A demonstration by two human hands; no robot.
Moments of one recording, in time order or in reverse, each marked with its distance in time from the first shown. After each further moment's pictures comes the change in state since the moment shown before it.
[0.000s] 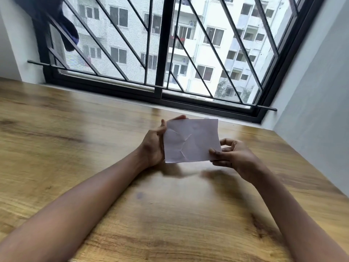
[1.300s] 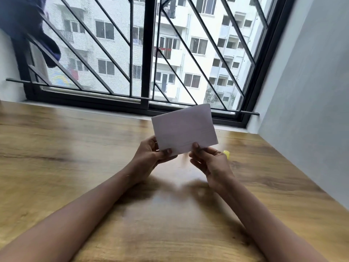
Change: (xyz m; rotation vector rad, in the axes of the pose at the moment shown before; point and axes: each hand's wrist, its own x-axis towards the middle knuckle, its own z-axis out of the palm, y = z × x) left_hand -0.001 -0.011 0.016 0.341 0.094 0.209; right_hand -0.001 0.002 0.039 0.505 0.230 -0.062
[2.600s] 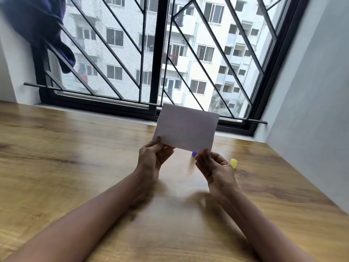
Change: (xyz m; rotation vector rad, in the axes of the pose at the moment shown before) left_hand 0.002 0.014 0.003 -0.337 0.336 -0.011; right_hand -0.009 0.004 0.014 0.225 -0.020 -0.045
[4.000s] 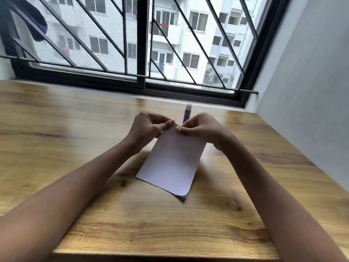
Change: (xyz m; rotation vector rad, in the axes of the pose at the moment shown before) left_hand -0.008 0.003 0.002 0.868 -0.296 0.211; right_hand 0.016 -0.038 0.005 -1.186 -0.379 -0.068
